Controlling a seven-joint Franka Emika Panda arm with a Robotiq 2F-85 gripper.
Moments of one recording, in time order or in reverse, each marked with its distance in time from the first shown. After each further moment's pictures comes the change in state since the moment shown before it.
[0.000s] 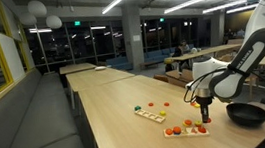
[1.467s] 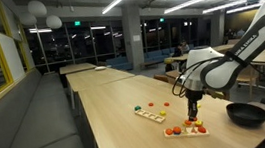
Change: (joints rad) arm 0.164 -0.136 0.050 0.006 0.317 -0.039 -0.154
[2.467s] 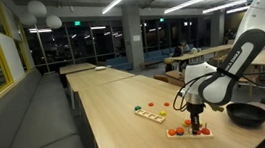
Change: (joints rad) arm -0.002 0.180 0.005 -0.005 0.002 0.086 0.021
